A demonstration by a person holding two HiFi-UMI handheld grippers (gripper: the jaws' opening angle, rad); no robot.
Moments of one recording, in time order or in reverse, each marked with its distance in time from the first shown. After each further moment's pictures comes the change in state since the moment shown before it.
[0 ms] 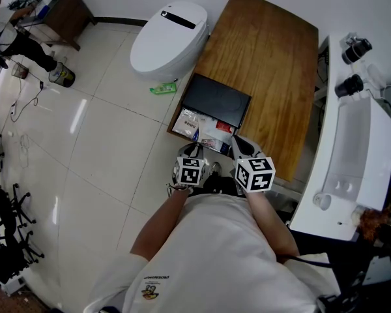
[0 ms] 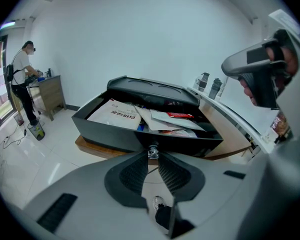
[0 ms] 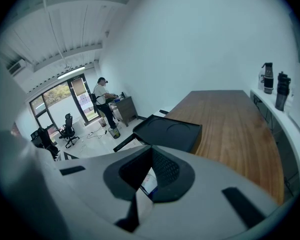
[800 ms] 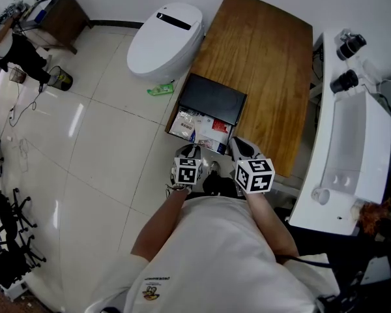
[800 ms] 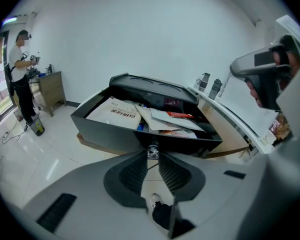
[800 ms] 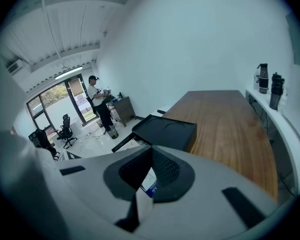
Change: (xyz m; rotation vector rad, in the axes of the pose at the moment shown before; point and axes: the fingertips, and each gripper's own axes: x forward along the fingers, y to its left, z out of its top) left arm -0.005 0.002 -0.009 -0.023 0.024 -0.009; right arm -0.017 -0.001 -0.002 0.016 0.001 -0.028
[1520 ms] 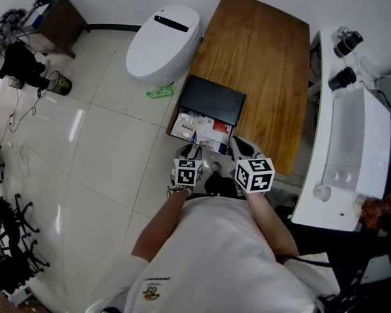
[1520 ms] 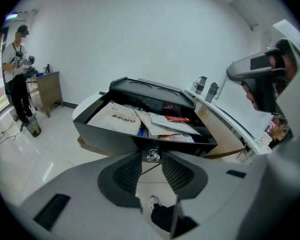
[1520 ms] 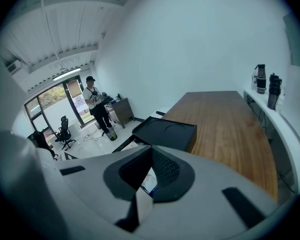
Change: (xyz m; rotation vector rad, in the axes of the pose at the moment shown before) left arm -0.011 0.001 0.009 0.000 -0.012 -0.036; right arm -0.001 0.006 0.006 0.015 -0.014 -0.020
